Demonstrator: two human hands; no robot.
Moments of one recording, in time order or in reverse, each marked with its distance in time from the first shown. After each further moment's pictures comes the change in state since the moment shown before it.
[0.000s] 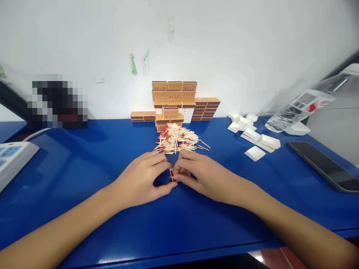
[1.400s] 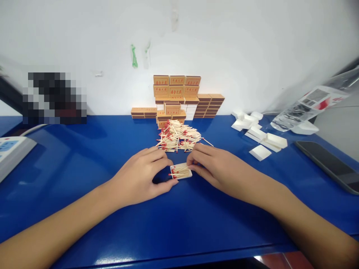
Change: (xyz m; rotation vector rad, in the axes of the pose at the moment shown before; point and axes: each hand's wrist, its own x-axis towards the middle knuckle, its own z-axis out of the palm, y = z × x) left_hand -0.001 -0.001 0.000 0.018 -0.004 -0.048; right_hand -0.016 0.018 -0.014 -0.357 0.061 -0.054
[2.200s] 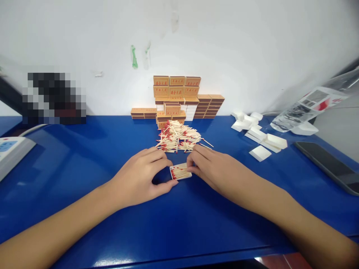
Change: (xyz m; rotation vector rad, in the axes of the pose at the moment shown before) left_hand 0.000 0.000 0.001 -0.008 0.015 -0.008; right_hand 0.000 -0.004 0.010 -0.118 0.017 -0.026
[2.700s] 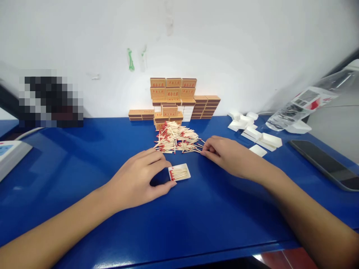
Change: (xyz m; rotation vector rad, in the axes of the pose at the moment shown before) left_hand 0.000 0.001 -0.004 -0.017 0.035 0.055; right_hand -0.004 0.053 -0.010 0.145 -0.174 0.498
